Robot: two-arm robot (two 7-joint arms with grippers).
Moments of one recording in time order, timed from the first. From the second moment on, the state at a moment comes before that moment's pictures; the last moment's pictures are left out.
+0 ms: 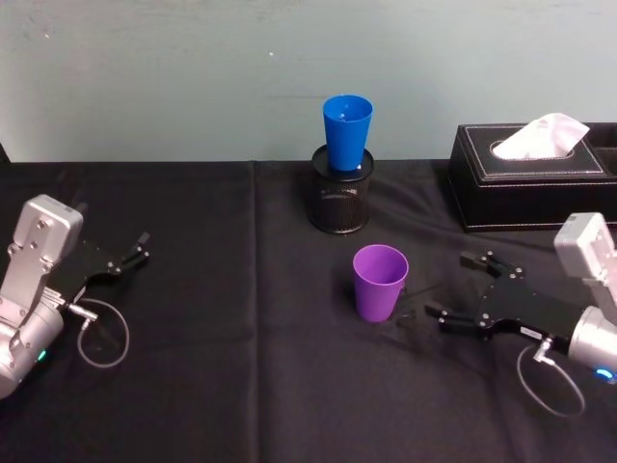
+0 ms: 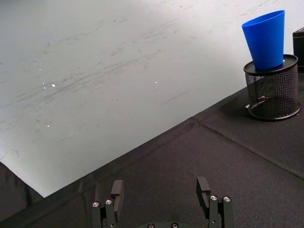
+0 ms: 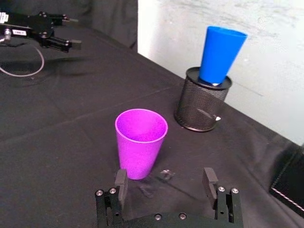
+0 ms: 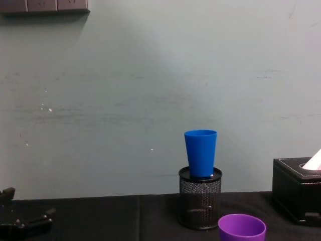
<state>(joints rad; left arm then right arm) -0.20 0.60 0.45 -1.41 -0.25 -0.12 0.03 0.23 0.70 -0.44 -1.41 0.41 -0.12 0.57</state>
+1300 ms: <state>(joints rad) -0.20 0.60 0.45 -1.41 -0.25 -0.12 0.03 0.37 0.51 -0.47 -1.25 0.38 -0.02 0.67</state>
